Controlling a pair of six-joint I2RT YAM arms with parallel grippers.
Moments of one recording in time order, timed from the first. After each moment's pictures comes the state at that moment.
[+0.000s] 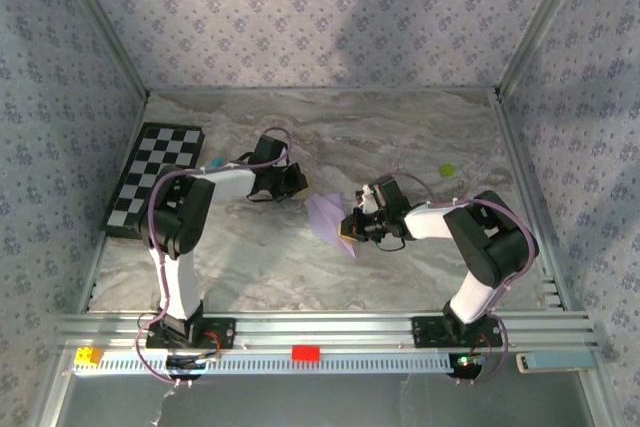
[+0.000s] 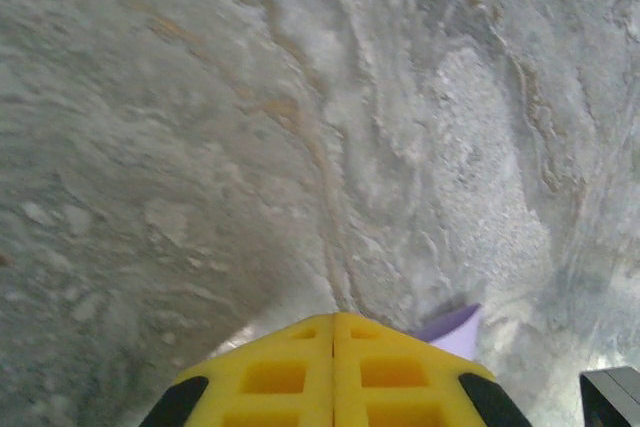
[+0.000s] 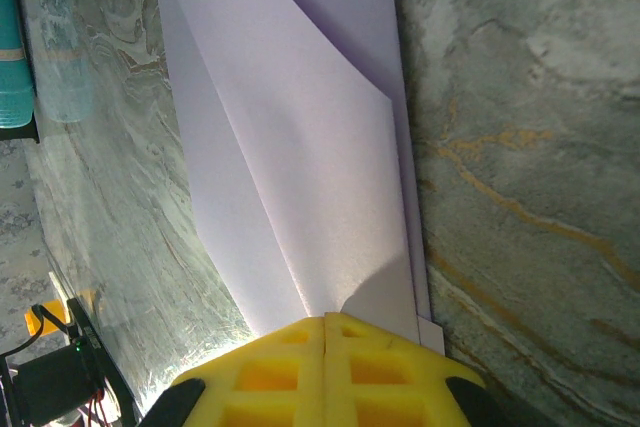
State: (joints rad) left arm -0.48 1.91 1.10 -0.11 0.40 -0.85; right arm 0.53 1.69 0.63 0.12 -0.60 0.74
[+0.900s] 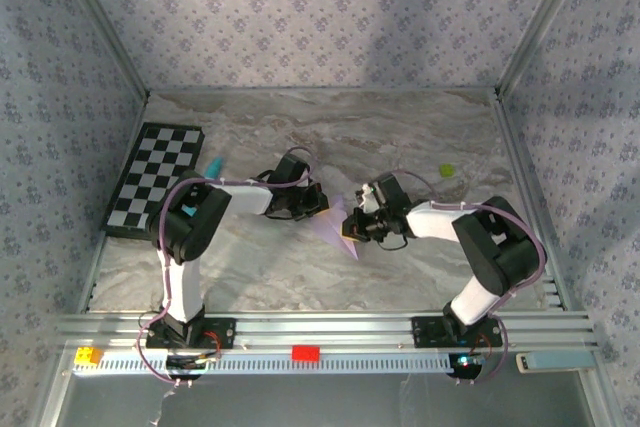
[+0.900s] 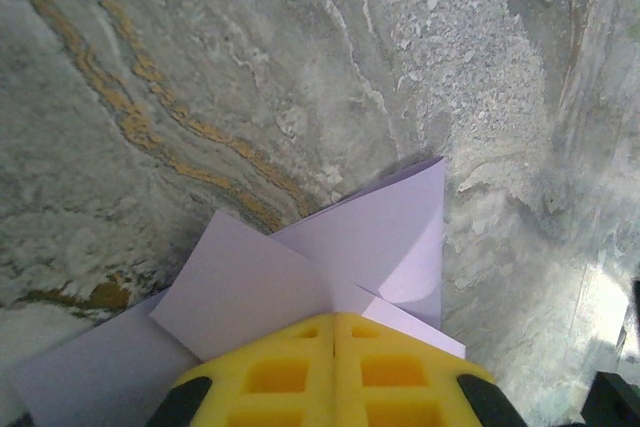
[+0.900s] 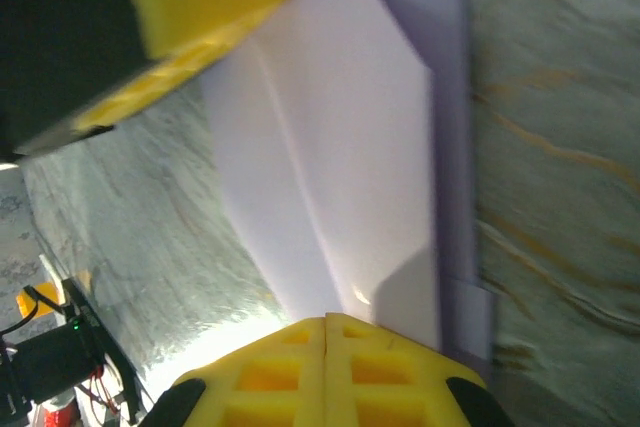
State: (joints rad) left arm -0.63 1.93 1.01 0.02 0.44 -0.91; right arm 0.54 1.62 0.68 -0.03 -0.60 0.70
